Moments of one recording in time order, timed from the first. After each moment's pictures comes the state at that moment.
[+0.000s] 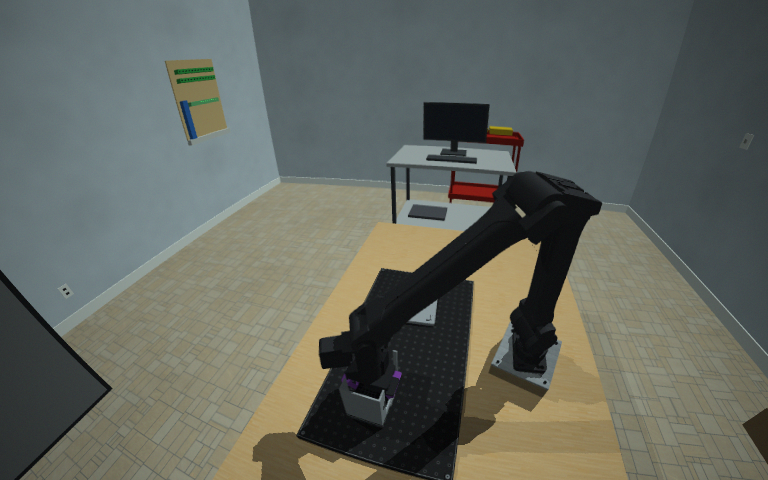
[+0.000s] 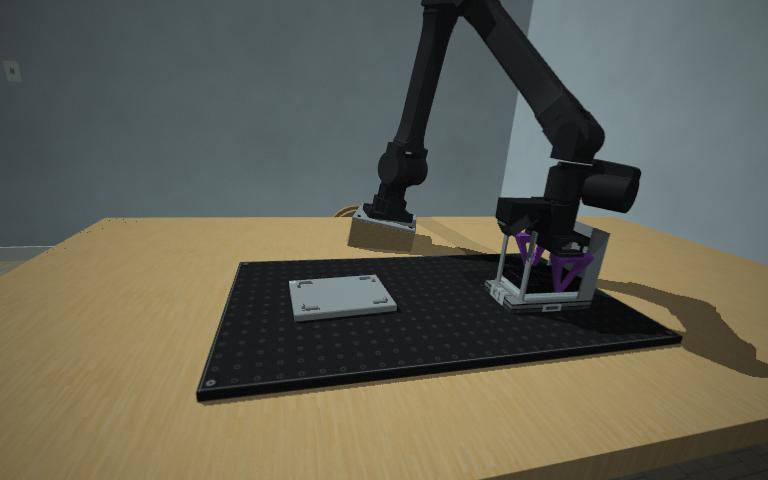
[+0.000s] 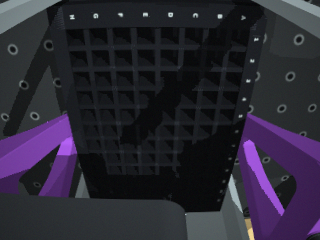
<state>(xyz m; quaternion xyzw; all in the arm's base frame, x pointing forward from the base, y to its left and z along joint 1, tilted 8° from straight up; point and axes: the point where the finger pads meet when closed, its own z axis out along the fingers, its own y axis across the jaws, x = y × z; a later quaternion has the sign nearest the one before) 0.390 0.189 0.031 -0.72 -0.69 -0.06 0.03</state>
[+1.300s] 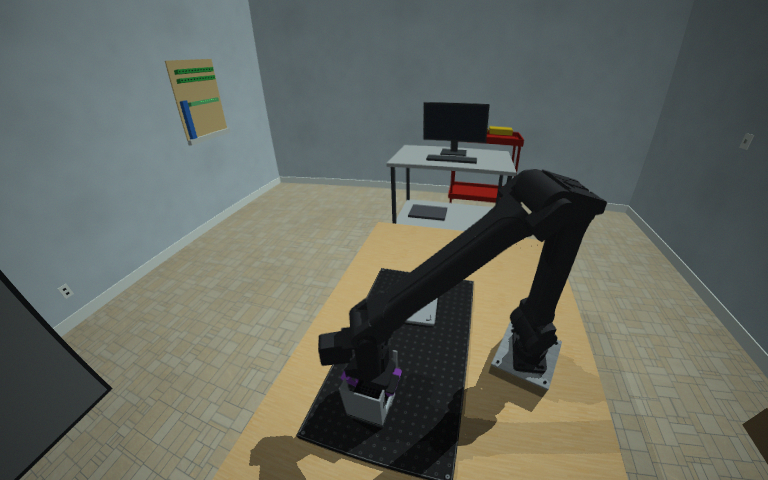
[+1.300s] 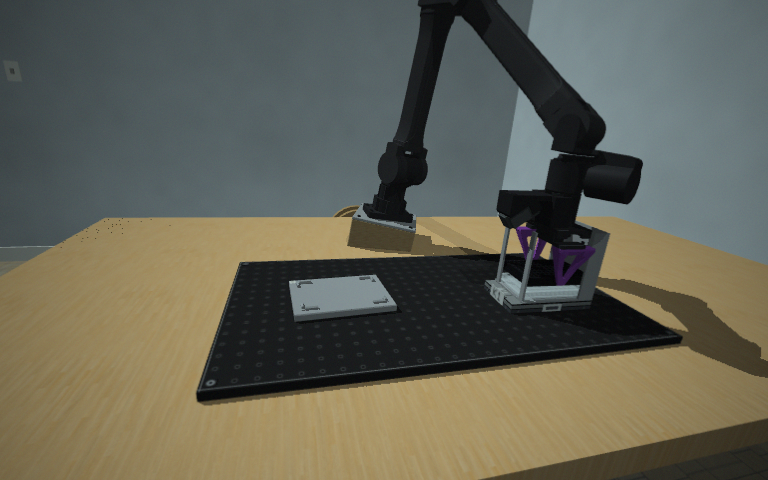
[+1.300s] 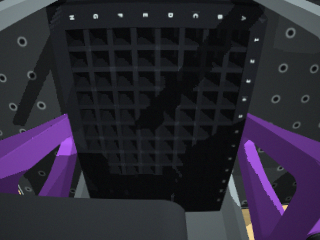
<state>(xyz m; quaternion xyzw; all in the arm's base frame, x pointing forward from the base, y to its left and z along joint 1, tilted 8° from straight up) 0.389 0.187 0.044 -0.72 -0.69 -0.06 0.03</state>
